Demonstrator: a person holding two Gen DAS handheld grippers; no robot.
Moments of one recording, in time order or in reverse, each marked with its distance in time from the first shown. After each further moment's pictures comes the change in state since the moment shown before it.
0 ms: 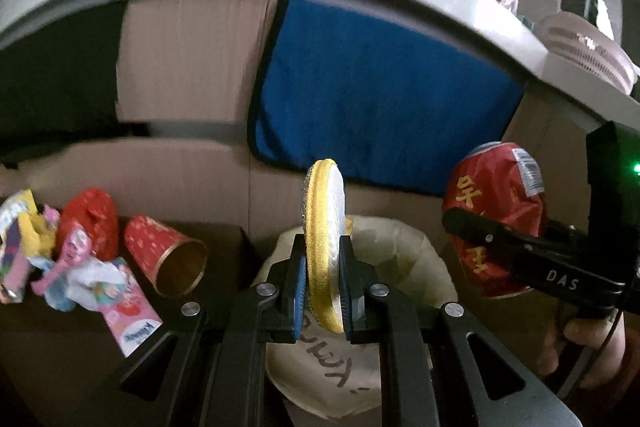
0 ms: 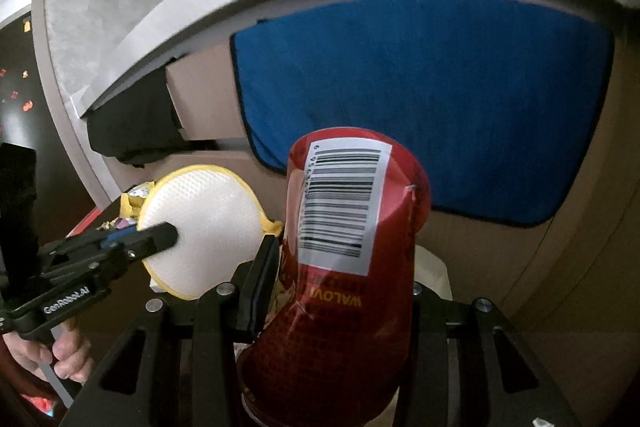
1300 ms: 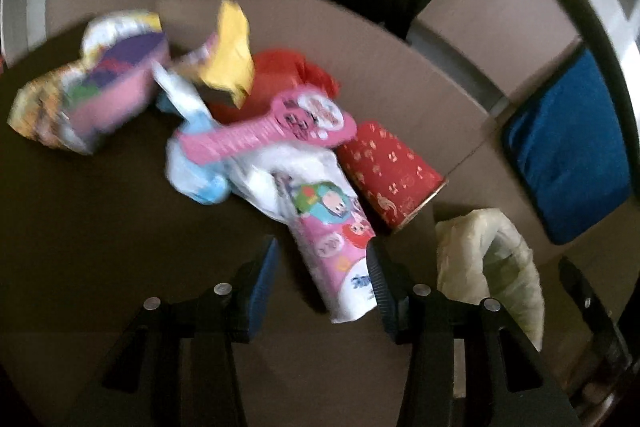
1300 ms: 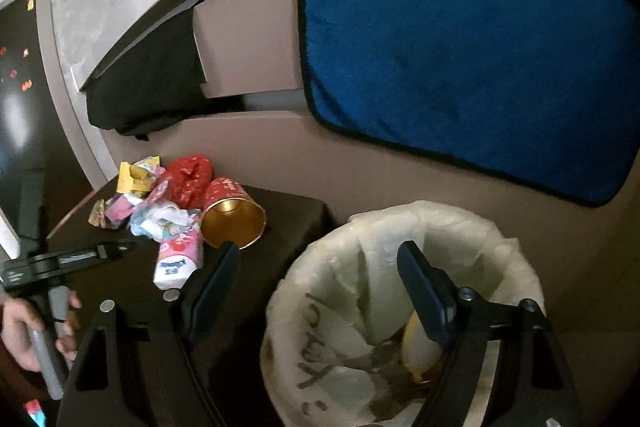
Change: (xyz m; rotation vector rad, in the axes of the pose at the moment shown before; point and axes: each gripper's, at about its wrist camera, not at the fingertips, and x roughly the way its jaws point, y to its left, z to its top) left arm 0.005 0.192 -0.073 -0.501 0.148 0.162; right arm 0.058 0.073 -0.031 -0.046 0.017 0.002
